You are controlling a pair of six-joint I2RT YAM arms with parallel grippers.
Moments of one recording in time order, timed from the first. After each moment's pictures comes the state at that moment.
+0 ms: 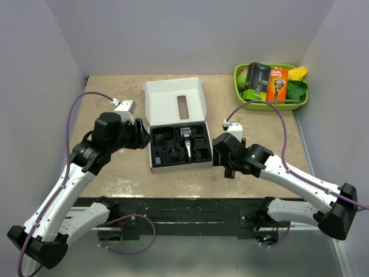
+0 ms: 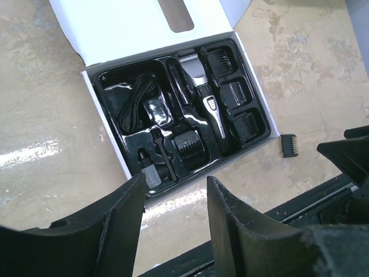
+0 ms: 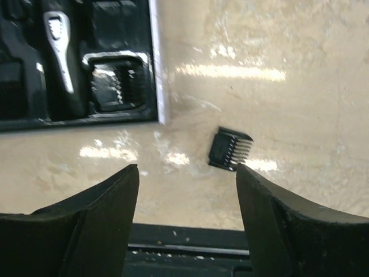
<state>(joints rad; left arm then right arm) -0.45 0.90 1.03 -0.68 0.06 -0.39 0.89 1.12 0.96 -0.82 0.51 0.72</state>
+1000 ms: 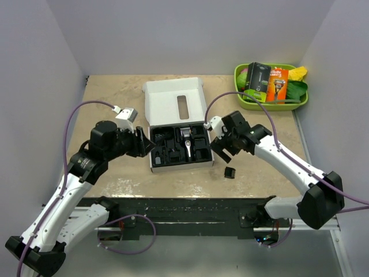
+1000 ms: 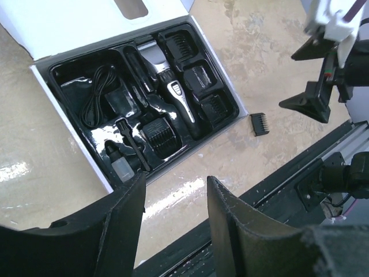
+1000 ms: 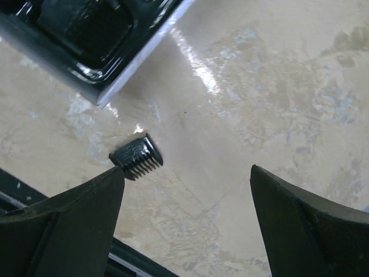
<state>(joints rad) -0.45 0.80 0.93 -0.62 0.22 -0.38 0.58 1.29 1.05 -0.80 0.11 -0.32</state>
